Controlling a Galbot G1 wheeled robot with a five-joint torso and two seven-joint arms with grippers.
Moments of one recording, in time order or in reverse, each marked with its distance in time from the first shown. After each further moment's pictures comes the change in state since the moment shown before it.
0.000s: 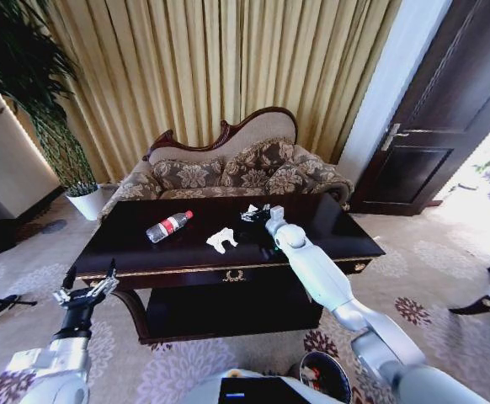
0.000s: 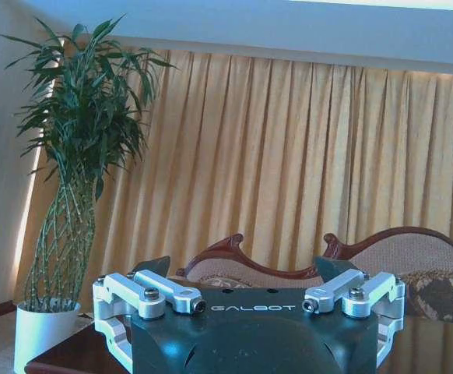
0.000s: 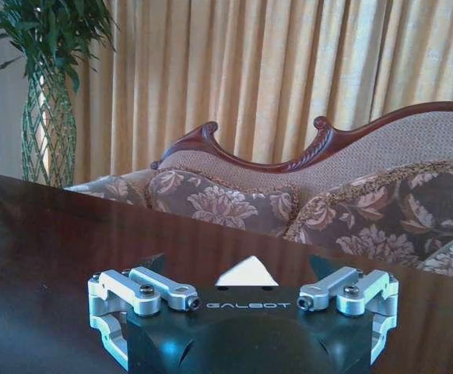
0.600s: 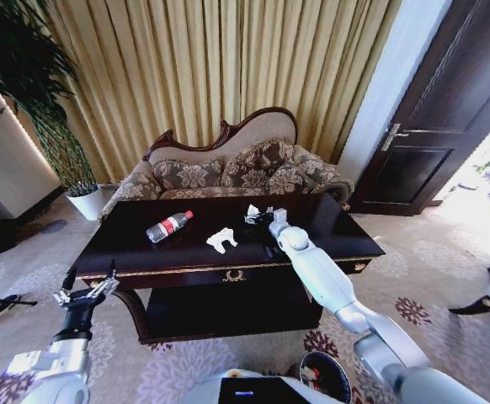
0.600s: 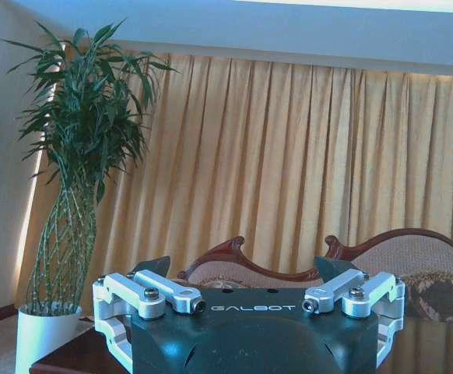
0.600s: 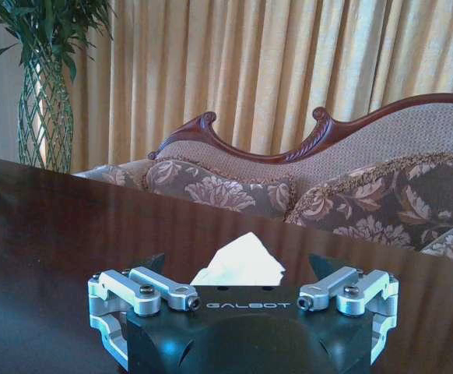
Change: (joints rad) left arm 0.006 -0.001 -0.006 0.005 -0.001 -0.018 0.005; right arm -0.010 0.011 0.003 -0.024 -0.024 0.007 -0.006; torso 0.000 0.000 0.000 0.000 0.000
